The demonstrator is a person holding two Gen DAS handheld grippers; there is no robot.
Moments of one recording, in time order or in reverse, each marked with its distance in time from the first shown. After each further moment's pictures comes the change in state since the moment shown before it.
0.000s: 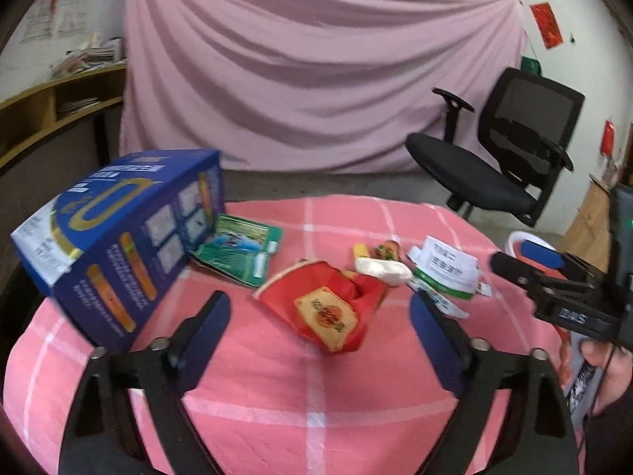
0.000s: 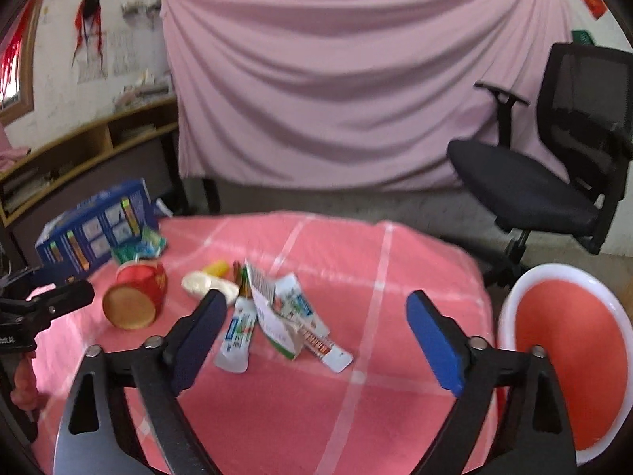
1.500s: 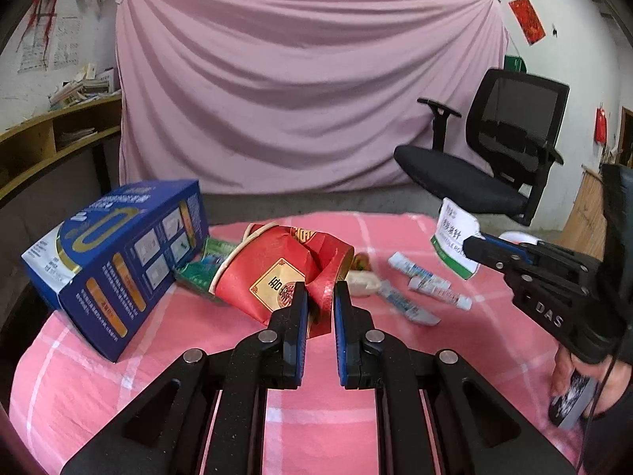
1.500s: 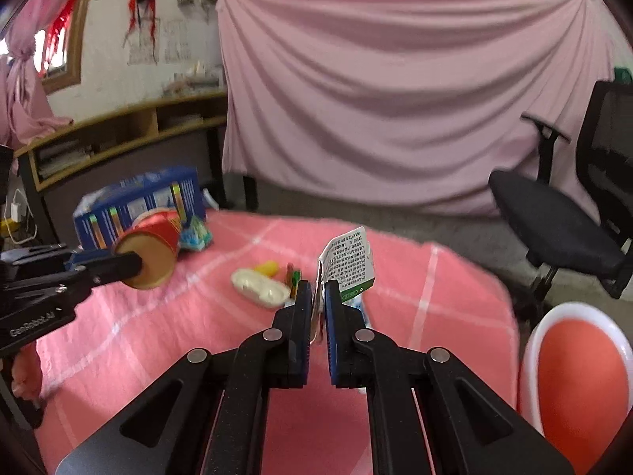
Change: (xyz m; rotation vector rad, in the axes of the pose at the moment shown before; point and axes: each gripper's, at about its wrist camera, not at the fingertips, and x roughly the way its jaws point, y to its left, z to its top) left arm -0.025 -0.034 -0.003 0.046 -0.109 0.025; right arm -0.031 0.024 0.000 -0.135 -0.153 0.089
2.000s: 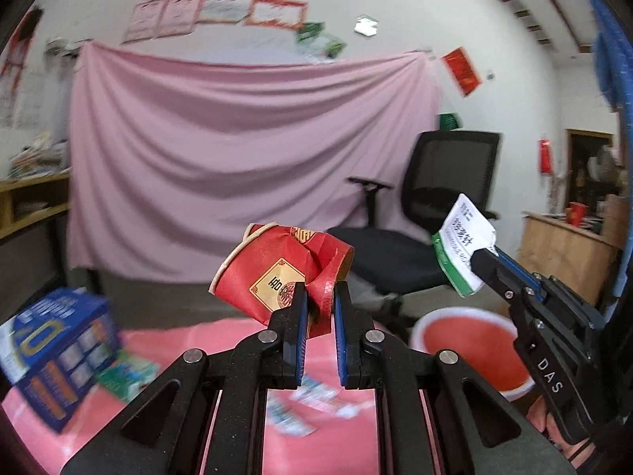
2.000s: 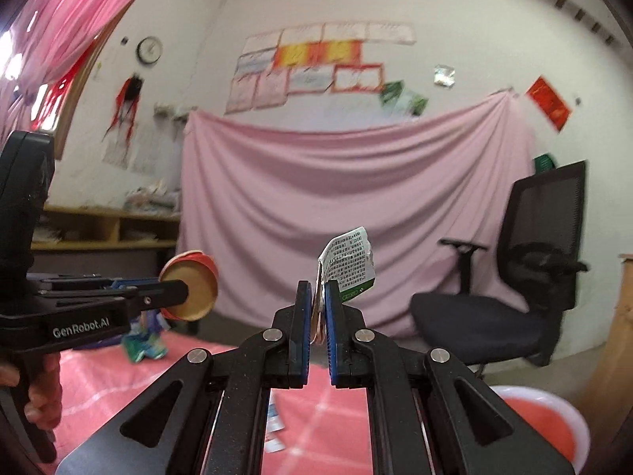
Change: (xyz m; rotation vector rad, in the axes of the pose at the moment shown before) left arm -0.024 -0.099 0.054 0.085 -0.289 -0.209; right arm -0.108 -0.032 0.007 -0.013 -0.491 -0.259
